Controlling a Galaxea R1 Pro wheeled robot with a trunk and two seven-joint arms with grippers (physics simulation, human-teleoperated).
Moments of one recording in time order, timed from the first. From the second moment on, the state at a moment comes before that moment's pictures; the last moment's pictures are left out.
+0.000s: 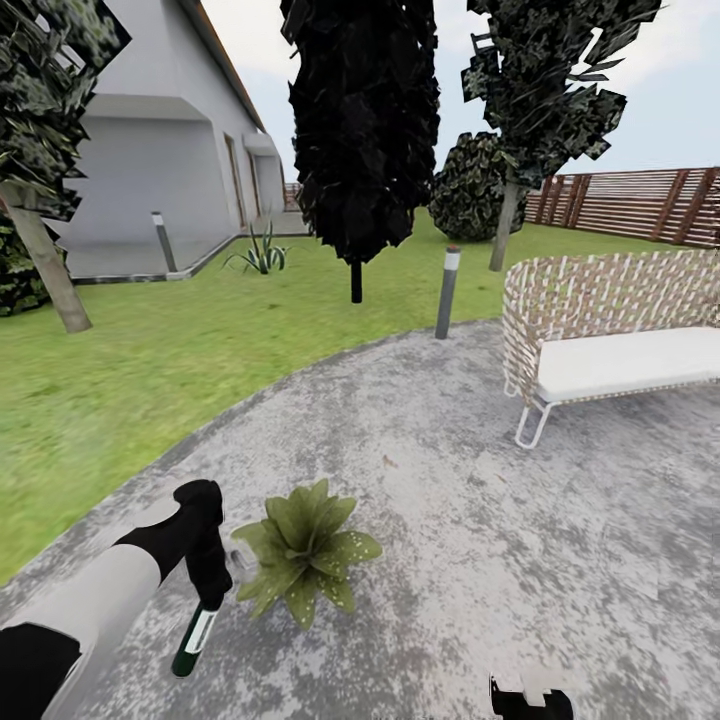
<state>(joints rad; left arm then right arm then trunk) -0.88 0.15 -0.34 -0.53 -1.08 0.78 -1.44 -0.44 -0.05 0.19 -0.03 -0.14 -0.45 -0.19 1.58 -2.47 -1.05</state>
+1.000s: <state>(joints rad) -0.88 0.13 -0.34 -0.54 -1.08 0.79 -1.42 -0.44 -0.05 0.19 -0.03 -0.13 -0.45 -0.19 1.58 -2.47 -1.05</state>
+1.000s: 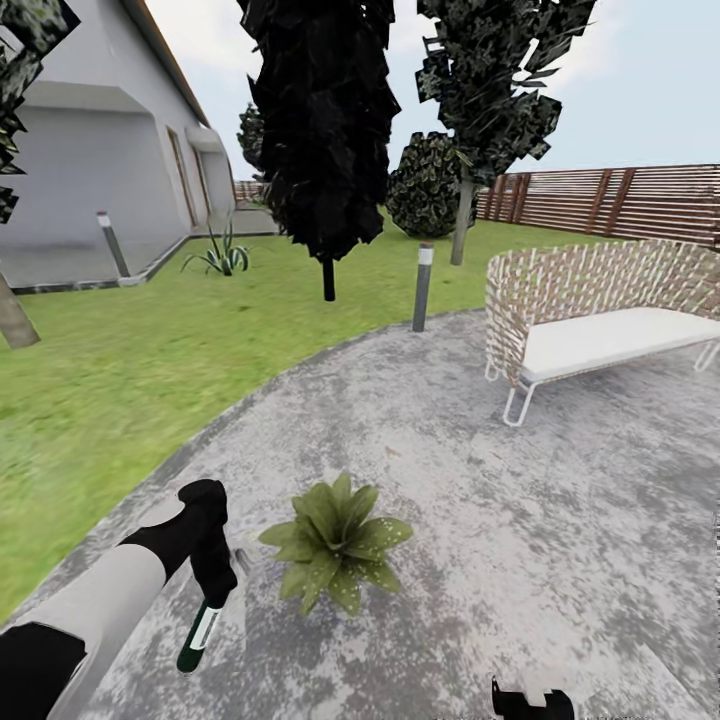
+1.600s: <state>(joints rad) -0.81 0.11 -0.34 -0.54 -1.07 0.79 -1.32 -0.44 -0.05 0.19 -0.03 -0.14 -0.45 -0.19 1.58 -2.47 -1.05</state>
